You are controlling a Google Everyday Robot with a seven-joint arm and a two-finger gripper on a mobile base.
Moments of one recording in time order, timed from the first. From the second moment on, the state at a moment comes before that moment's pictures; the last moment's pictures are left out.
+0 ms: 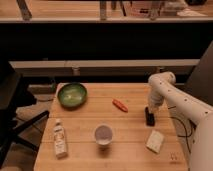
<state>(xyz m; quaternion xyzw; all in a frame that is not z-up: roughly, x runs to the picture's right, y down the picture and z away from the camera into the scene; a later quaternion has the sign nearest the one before) 0.296 0.132 0.885 -0.36 0.00 -0.02 0.93</state>
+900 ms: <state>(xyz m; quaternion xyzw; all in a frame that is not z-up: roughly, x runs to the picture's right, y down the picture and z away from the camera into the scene) 0.288 0.133 0.884 -0.36 0.00 -0.03 0.93</state>
